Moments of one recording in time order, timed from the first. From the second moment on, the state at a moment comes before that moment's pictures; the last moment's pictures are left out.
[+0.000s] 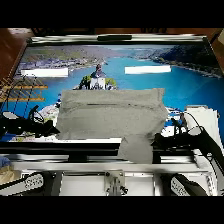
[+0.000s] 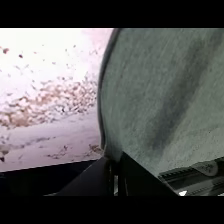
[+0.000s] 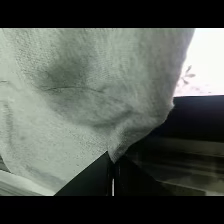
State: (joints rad) left arm 0.39 -1.31 0.69 0.95 -1.19 -1.16; right arm -0.26 -1.07 0.42 -0.95 1.15 1.29
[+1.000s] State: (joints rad) left arm 0.31 -1.75 1.50 0.76 -1.21 -1.28; right arm -0.15 -1.61 1.31 -0.82 0.93 1.33
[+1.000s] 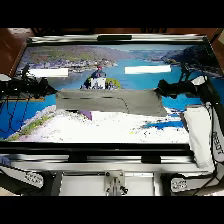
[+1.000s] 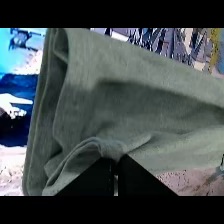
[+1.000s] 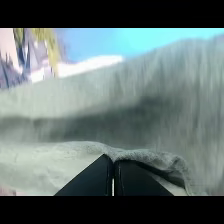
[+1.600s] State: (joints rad) left arm 0.28 -1.90 1.63 0.74 -1.28 -1.36; right arm -0.16 -1.73 1.45 -0.97 1.03 1.39
